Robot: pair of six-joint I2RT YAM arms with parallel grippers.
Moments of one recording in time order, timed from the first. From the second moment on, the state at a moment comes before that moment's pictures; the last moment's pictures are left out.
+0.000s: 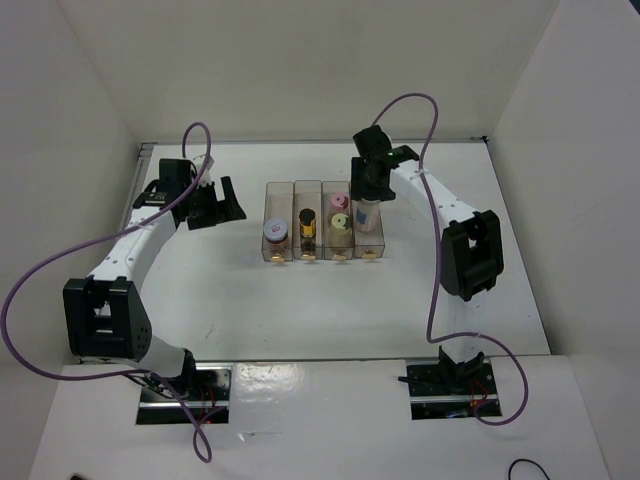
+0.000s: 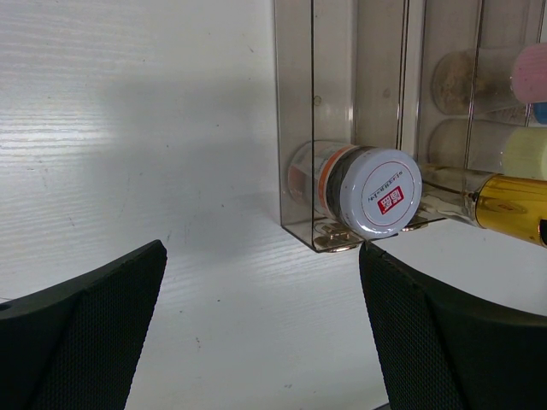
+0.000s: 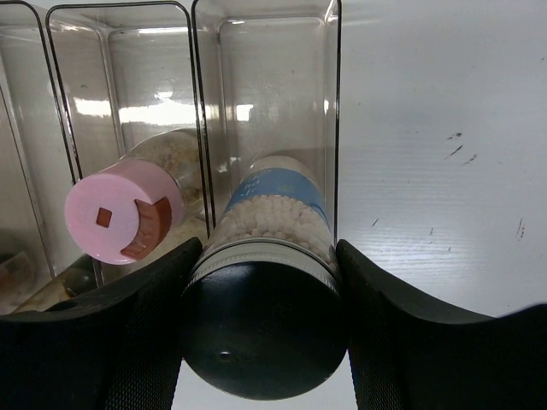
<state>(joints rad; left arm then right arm) -0.01 1.47 1.17 -0.55 0.32 -0.26 0.41 1.96 1.75 -0.80 0.23 0.39</state>
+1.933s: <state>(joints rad) -0.02 1.24 1.06 -0.44 0.32 -0.27 0.42 1.03 1.02 -0.49 0.39 0.55</state>
